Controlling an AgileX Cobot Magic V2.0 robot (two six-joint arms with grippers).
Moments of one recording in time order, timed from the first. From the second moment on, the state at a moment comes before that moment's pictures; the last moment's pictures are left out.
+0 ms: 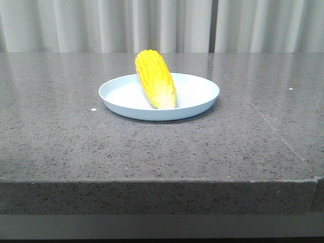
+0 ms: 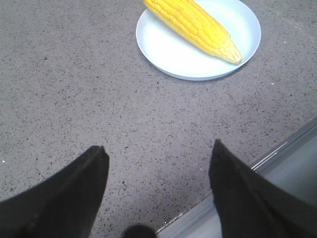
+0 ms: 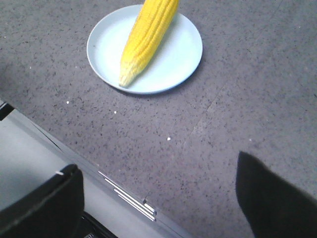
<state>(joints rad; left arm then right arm) -0.65 0.71 -0.84 0.15 0.87 -0.07 0.51 0.72 -1.00 0.05 1.00 -0.02</state>
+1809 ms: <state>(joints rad) -0.65 0.71 -0.84 0.15 0.87 -0.05 0.51 0.51 -0.86 0.02 1.03 -0.02</state>
